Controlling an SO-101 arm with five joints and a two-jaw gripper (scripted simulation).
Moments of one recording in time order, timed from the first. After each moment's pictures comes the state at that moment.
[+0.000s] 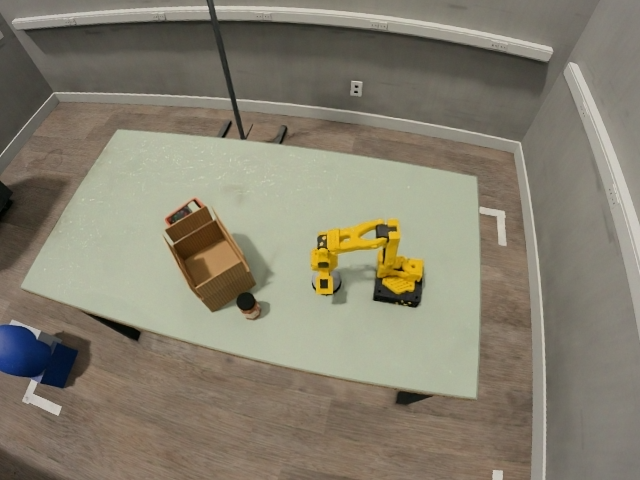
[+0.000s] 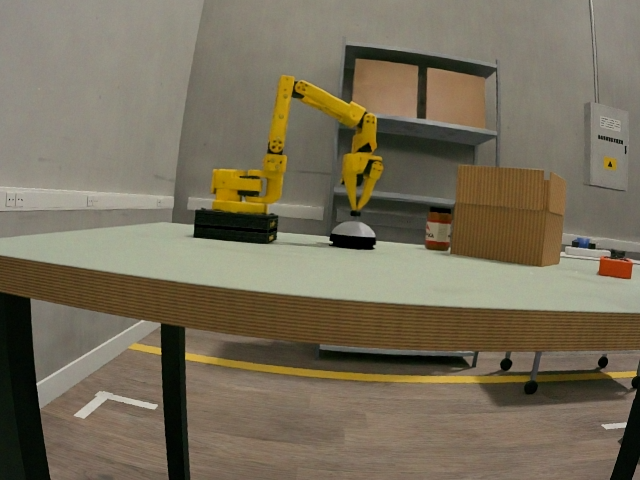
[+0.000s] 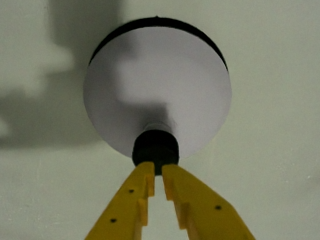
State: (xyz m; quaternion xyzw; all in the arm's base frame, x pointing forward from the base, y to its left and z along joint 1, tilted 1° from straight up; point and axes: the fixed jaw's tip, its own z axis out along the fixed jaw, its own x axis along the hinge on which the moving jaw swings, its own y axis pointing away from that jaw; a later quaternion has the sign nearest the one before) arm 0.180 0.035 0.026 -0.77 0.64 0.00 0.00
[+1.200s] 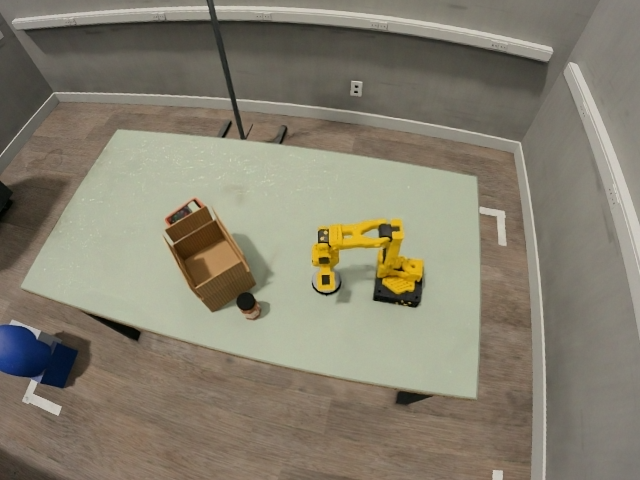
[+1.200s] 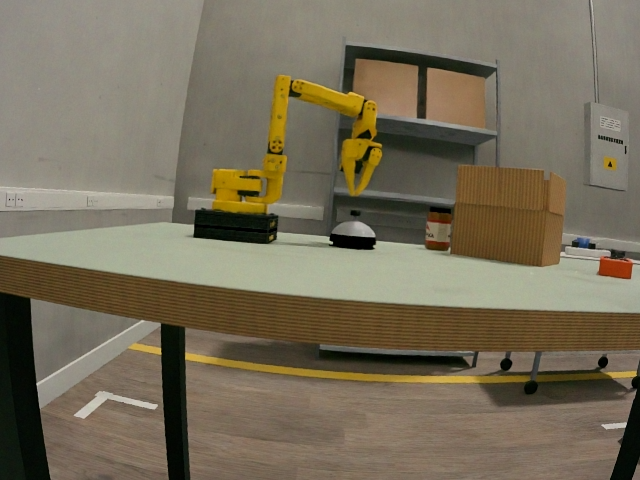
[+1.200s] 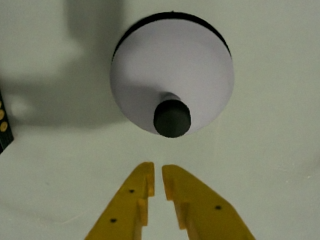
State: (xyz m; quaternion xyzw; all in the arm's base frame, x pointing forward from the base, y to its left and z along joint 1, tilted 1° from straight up) arm 0.174 0.034 0.051 -0.77 0.64 0.01 -0.01
